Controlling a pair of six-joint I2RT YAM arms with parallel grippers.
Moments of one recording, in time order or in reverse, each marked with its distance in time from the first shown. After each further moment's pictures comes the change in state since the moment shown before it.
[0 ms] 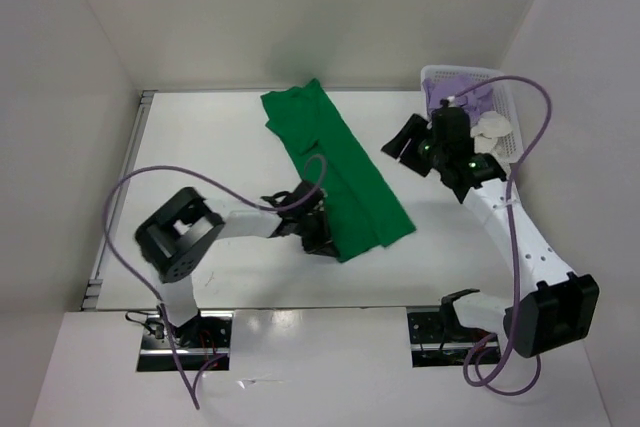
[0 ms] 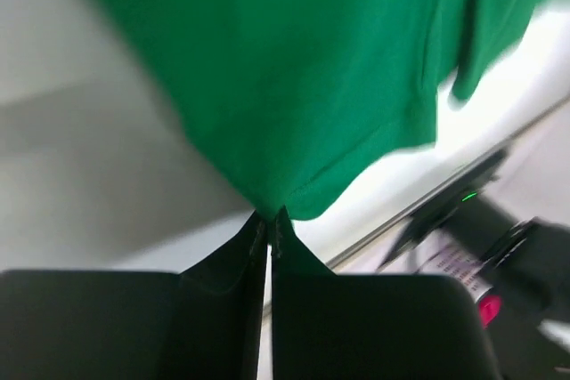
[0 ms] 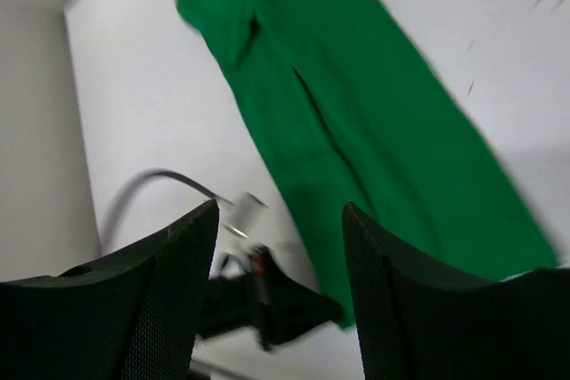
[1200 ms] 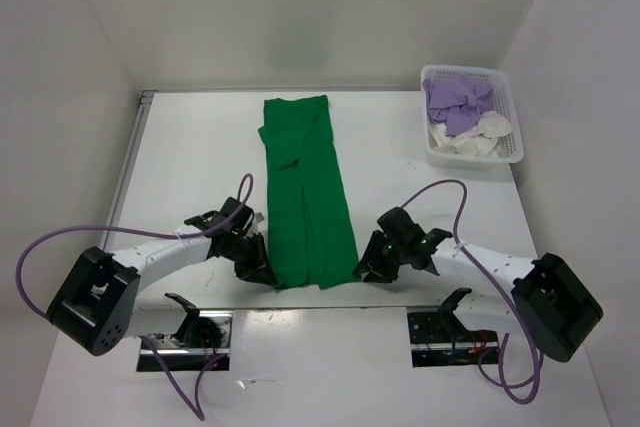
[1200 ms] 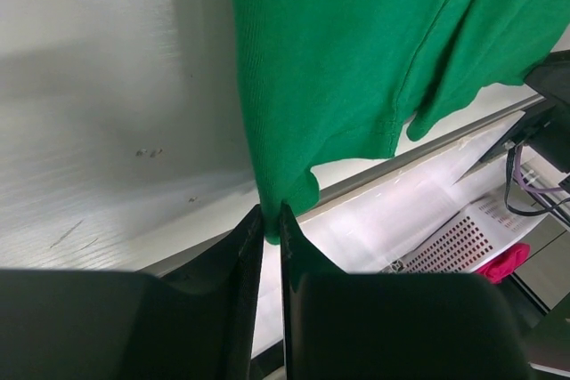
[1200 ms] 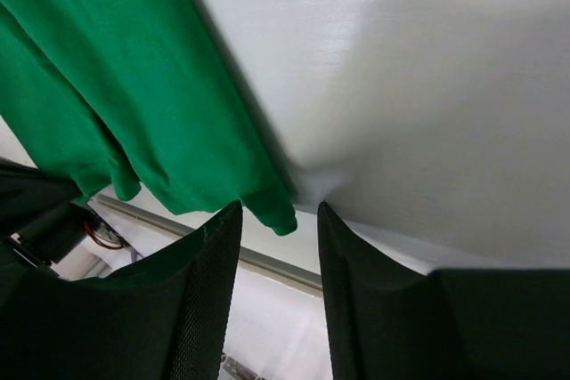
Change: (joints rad) left arm 0.311 -0.595 -0.459 -0.417 0.133 0.273; right arm 0.435 -0.041 -0.739 0.204 -0.165 0.377
